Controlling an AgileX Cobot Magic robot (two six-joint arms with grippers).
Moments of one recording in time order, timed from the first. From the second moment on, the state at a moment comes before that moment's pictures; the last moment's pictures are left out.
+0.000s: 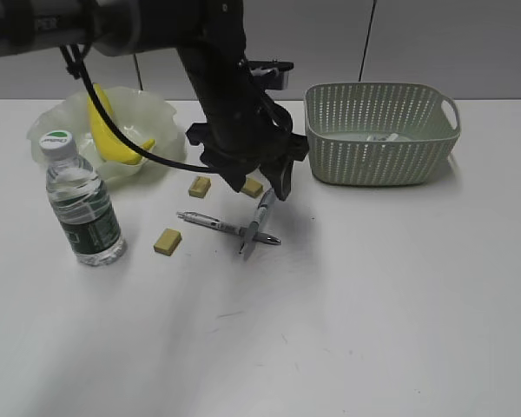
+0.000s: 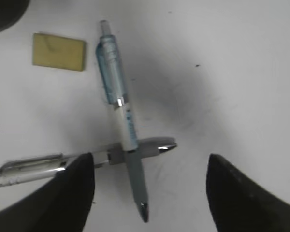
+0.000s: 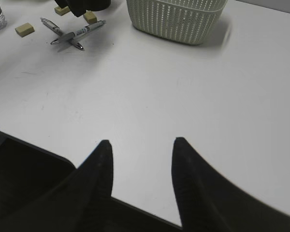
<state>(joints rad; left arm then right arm) -0.63 2.27 -1.95 -0.19 1.12 -0.10 0.43 -0.01 -0.54 0.00 1.11 -0.03</state>
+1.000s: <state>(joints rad) -0.66 2.55 -2.23 0.01 1.23 -0.23 0.43 -0.01 -0.54 0.00 1.10 -0.02</state>
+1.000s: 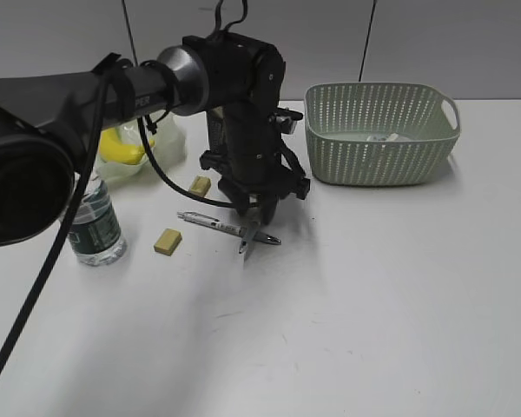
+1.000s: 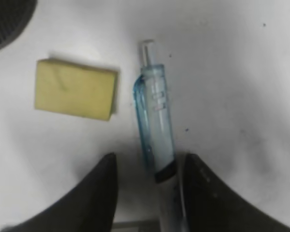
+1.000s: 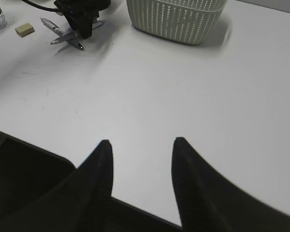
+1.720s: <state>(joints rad) -0.69 2.36 -2.38 -0.01 1.22 -0.22 0.43 -0.01 -0.54 0.00 1.10 -0.02</state>
